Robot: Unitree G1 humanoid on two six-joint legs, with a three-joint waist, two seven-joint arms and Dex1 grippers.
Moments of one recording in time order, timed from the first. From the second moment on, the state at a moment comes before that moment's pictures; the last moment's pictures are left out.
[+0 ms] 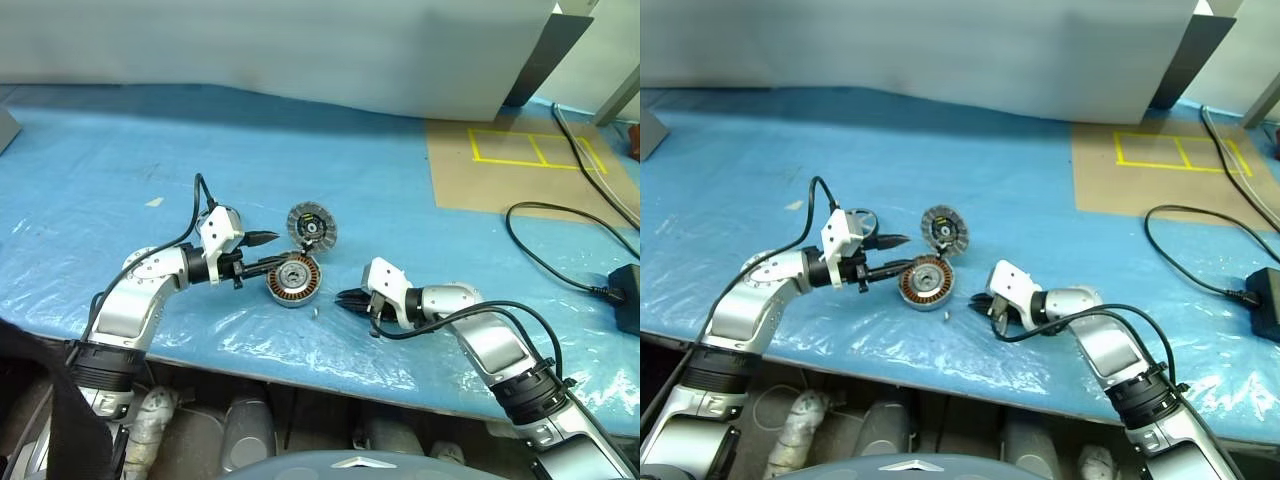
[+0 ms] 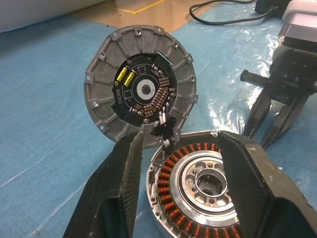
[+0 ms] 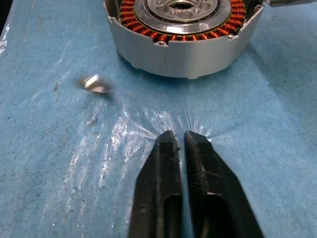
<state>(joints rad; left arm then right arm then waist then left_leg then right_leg) -0.33 0.54 -0.05 -0.01 -0.34 0.23 -1.05 -0.25 -0.52 0.34 -0.11 0.08 0.36 0.93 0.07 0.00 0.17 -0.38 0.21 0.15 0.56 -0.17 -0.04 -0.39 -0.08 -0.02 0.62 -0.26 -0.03</state>
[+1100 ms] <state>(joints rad) -0.23 0.62 -0.04 -0.16 -0.39 0.34 -1.06 -0.27 -0.59 0.57 -0.28 0.13 0.41 1.09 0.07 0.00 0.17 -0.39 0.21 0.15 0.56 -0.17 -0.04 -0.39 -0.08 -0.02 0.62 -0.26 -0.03</state>
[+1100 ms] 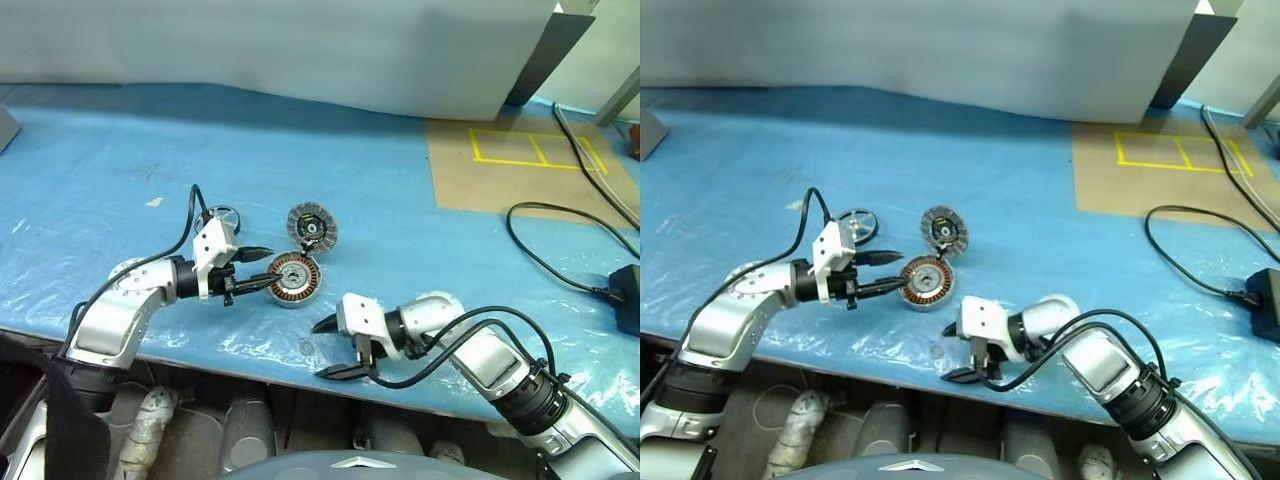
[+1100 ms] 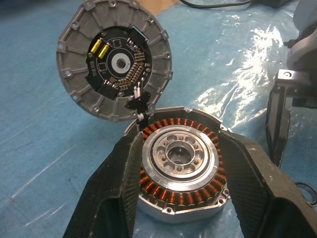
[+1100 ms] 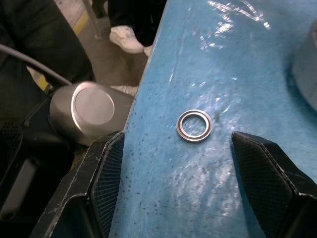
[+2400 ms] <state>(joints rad) -0.22 0.64 -0.04 -0.18 -0.41 0.37 -1.04 -0.21 -0.48 0.53 -0.17 0.07 0.30 0.93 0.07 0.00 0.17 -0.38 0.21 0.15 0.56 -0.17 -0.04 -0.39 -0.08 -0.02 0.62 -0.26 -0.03</state>
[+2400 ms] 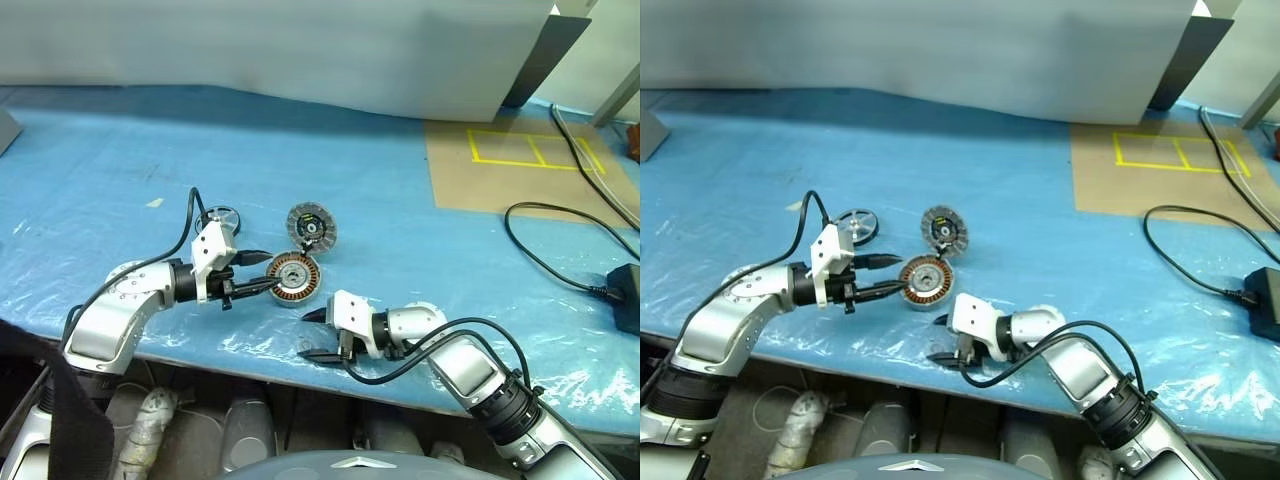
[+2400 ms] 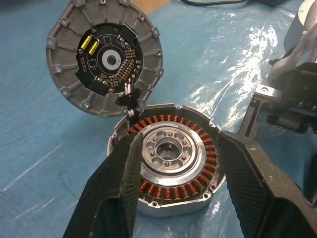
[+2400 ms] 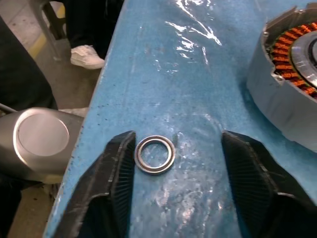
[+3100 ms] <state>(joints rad) -0.26 0.61 -0.05 -0.15 -0.39 0.35 -1.04 -0.24 -0.52 0.32 -0.27 0.26 0.54 0.97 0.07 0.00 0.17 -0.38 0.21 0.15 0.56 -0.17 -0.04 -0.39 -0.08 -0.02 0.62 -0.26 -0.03</state>
